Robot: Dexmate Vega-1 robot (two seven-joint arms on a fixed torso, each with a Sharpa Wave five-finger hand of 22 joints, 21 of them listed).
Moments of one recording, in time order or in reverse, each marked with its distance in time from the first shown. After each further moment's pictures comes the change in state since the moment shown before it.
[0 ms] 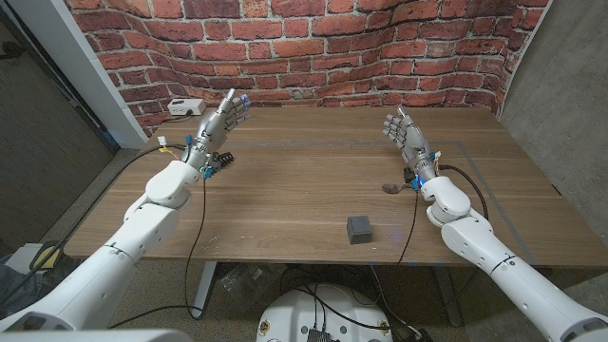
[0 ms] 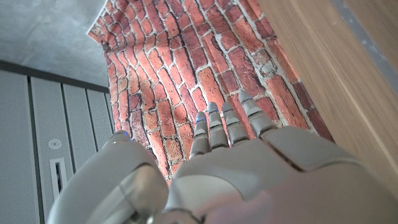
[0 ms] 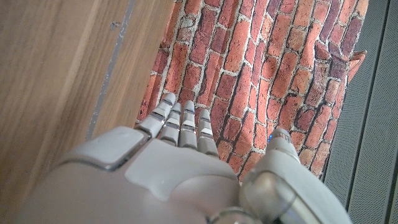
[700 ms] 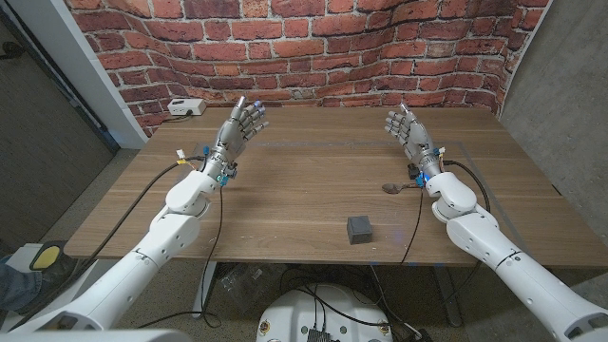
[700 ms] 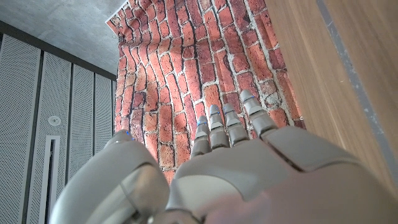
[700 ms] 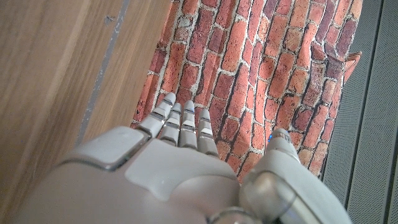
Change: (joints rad) left arm -0.006 -0.062 0.073 0.039 -0.102 -0.038 -0.057; left_hand 0.009 0.009 -0.004 -0.004 0.000 -0.028 -0.026 0.022 0.000 -0.026 -0.026 0.020 0.000 -0.016 -0.006 0.008 0.003 -0.002 0.059 -0.020 0.002; right arm 0.013 -0.019 0.012 0.010 0.026 -0.001 0.041; right_hand 0.000 0.000 0.000 0.000 0.000 0.000 0.000 0.000 0.000 0.004 -0.004 0.000 0.000 0.005 -0.005 0.000 0.000 0.000 0.000 0.000 0.000
